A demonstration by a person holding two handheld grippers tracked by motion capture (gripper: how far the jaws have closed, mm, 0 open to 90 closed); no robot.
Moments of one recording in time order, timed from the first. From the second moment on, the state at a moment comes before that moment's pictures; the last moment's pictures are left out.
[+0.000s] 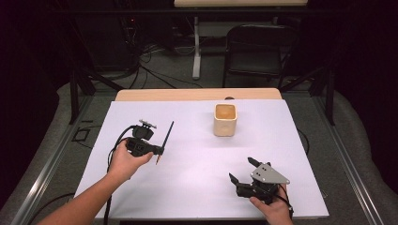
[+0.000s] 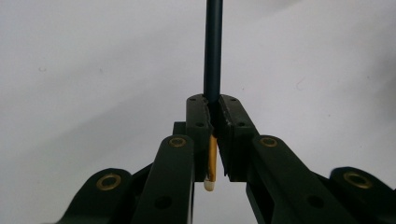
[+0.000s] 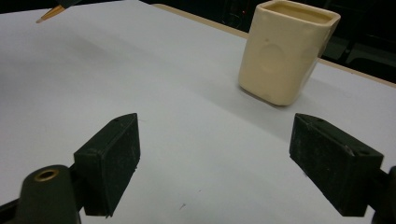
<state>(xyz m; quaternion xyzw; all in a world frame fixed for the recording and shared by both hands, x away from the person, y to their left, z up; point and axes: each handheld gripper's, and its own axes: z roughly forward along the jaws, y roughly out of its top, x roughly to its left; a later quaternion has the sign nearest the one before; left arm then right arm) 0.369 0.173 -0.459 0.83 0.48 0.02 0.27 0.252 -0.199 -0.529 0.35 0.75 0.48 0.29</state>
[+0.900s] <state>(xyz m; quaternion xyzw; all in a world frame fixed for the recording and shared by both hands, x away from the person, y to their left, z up) 0.345 0.190 -0.444 0.80 0.43 0.07 0.43 0.252 -0.199 -0.530 0.35 0.75 0.48 0.30</state>
